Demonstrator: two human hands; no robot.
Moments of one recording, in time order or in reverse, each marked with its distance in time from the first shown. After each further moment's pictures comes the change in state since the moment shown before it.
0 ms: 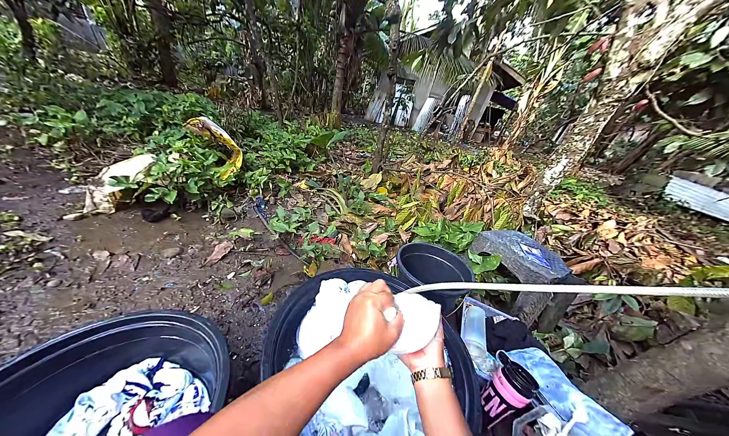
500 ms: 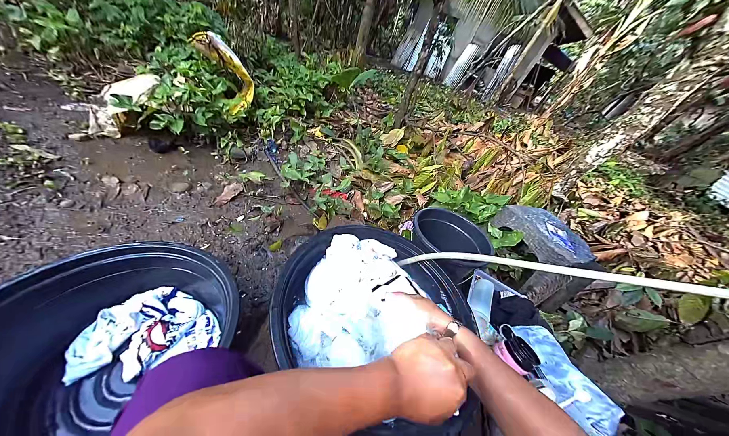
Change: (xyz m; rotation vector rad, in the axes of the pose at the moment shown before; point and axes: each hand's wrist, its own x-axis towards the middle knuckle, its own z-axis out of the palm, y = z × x) left_hand -0.055 0.035 0.041 0.219 -0.761 0.442; right_hand -0.011 -0.012 0.024 -1.619 -0.280 0.370
